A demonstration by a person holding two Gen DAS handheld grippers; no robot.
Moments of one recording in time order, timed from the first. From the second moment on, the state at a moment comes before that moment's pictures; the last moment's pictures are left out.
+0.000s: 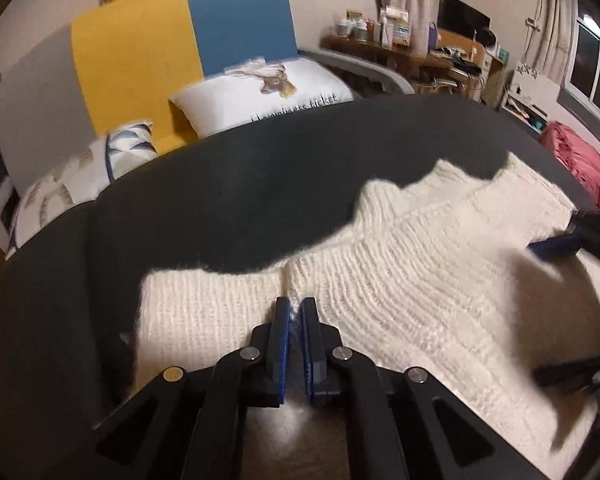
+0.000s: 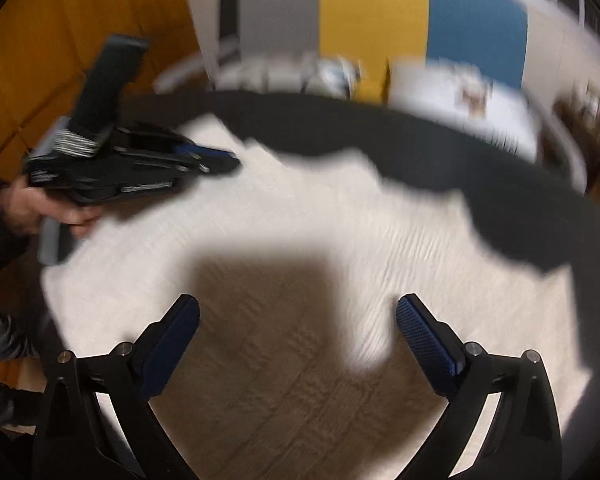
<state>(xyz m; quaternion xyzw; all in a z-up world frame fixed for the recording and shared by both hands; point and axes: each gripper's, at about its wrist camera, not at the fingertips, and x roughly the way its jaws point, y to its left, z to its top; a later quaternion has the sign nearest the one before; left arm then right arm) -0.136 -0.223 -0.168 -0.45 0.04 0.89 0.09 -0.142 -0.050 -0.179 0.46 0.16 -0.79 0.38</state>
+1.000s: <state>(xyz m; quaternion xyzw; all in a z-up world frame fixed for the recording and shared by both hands) 0.069 -0.354 -0.179 -0.40 -0.33 0.82 0.25 -0.075 -0.061 -0.189 0.37 0.21 -0.80 0.42</state>
